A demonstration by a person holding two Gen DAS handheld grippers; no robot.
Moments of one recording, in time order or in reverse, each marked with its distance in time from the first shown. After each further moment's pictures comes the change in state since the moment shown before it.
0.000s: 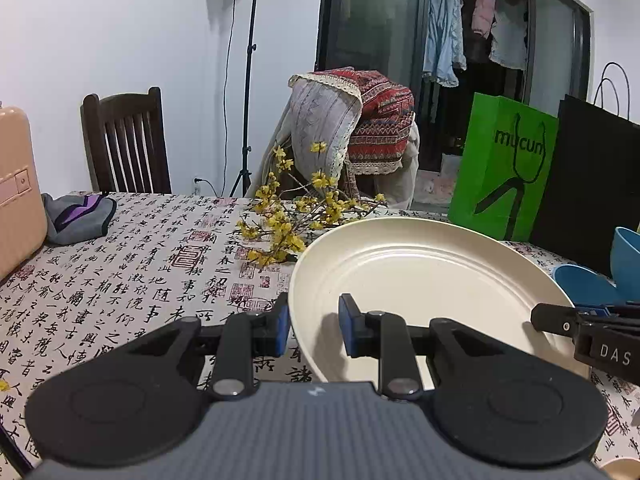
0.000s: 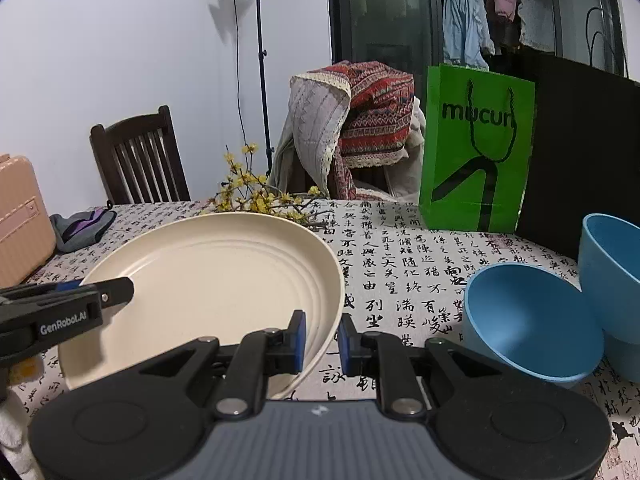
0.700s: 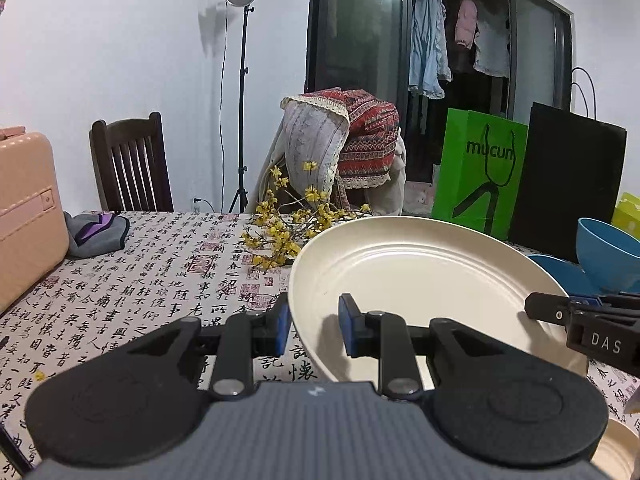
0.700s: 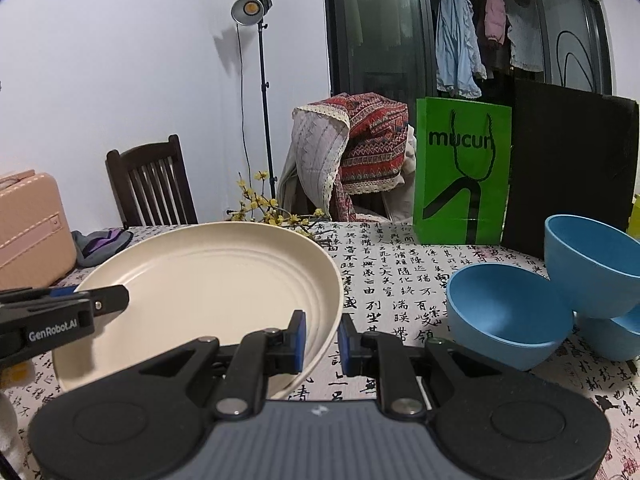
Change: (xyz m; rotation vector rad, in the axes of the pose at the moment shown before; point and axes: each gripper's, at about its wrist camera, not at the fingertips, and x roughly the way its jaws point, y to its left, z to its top) left arm -0.069 -0.005 -0.015 0.043 -0.059 -0.007; right arm -0.060 0.007 -0.027 0.014 -0.097 0.004
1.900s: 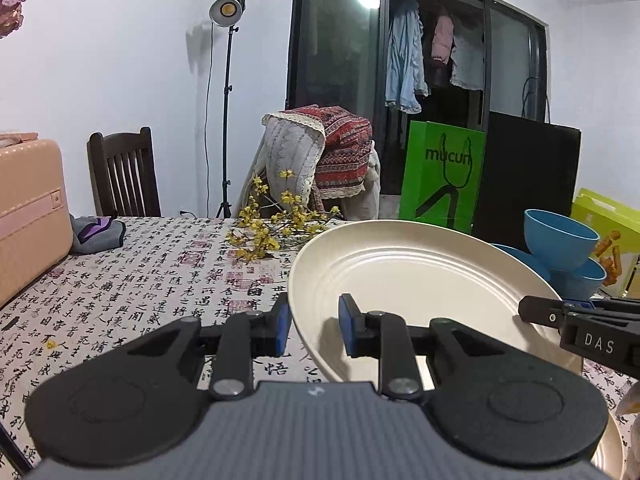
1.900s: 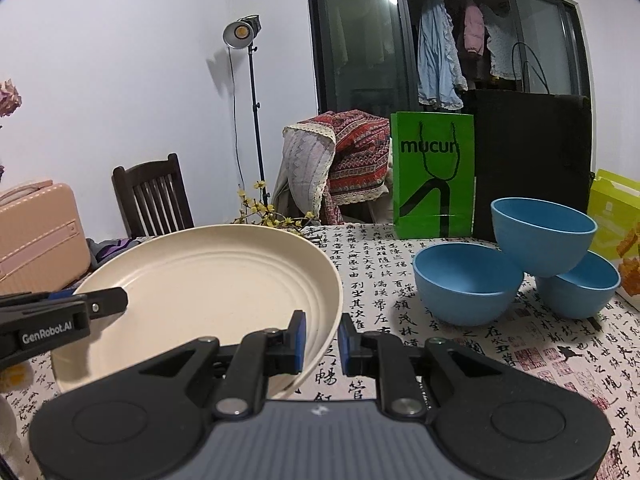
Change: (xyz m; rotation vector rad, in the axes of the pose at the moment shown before) left arm -0.075 -0.013 -0.035 0.012 -0.053 -0.062; right arm -0.079 -0.002 -0.042 0.035 -0.060 -0.024
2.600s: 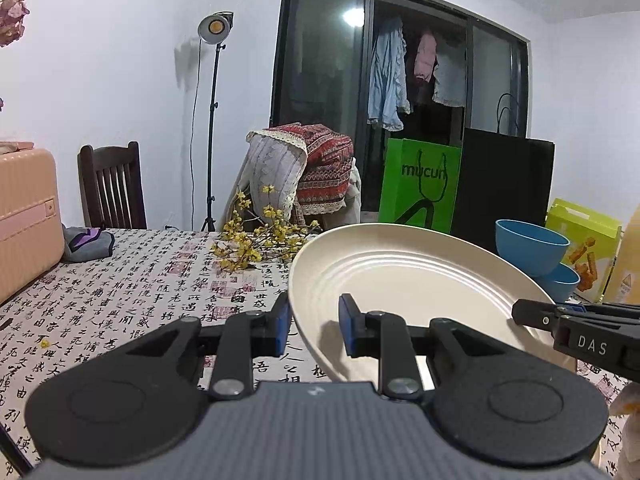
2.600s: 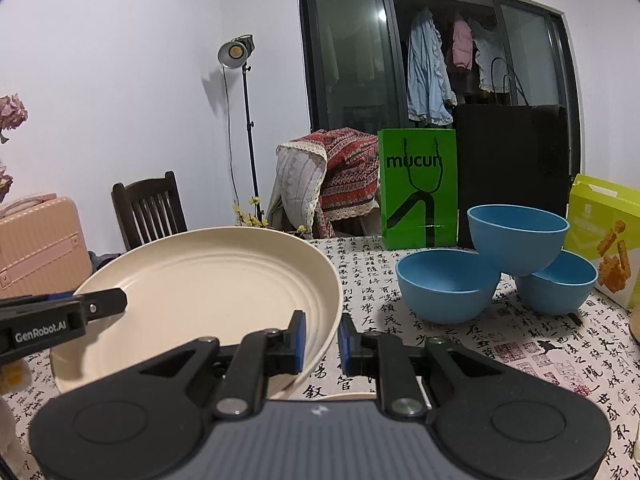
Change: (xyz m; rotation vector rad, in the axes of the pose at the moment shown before) left arm -0.028 -0.005 -0.010 0.003 -0.059 -0.054; right arm -0.035 -0.005 -0.016 0.014 -0.063 -0.019
